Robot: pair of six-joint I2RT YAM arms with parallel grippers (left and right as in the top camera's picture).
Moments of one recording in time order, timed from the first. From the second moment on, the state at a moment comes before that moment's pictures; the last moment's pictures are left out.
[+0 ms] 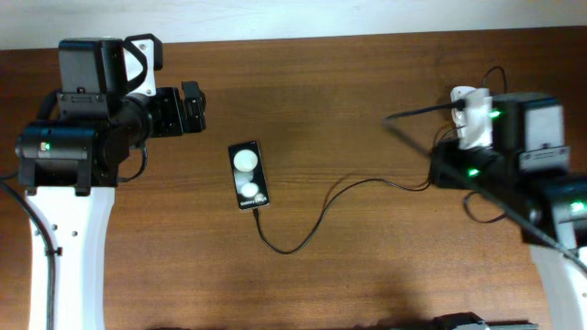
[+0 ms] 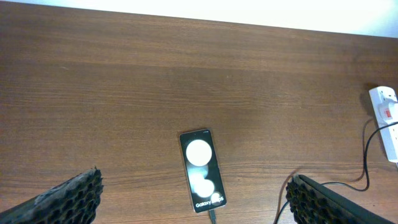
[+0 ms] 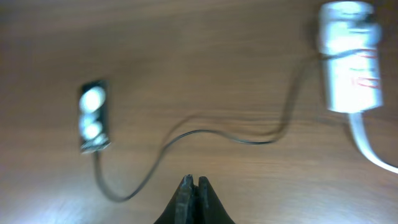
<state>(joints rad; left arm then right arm) -0.07 1.46 1.82 -1.16 0.13 -0.13 0.07 1.19 1.53 -1.24 -0.11 0.22</state>
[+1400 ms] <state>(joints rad) -0.07 1.46 1.82 -1.16 0.13 -0.13 -0.56 2.22 1.87 -0.87 -0.40 0.16</state>
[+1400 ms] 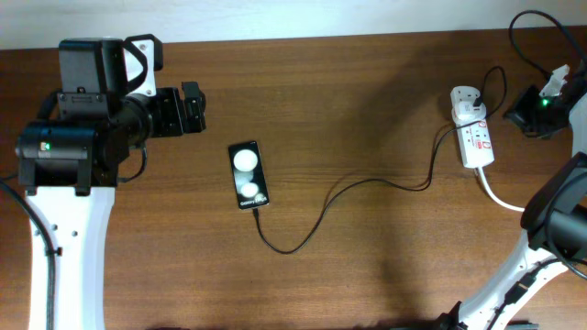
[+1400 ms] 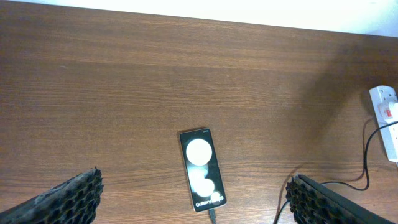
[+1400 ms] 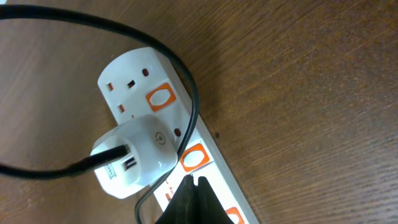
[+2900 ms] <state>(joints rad) -0.07 1.46 1.82 -1.16 0.13 -0.13 -0.56 2.28 1.86 -0.81 -0.41 0.21</state>
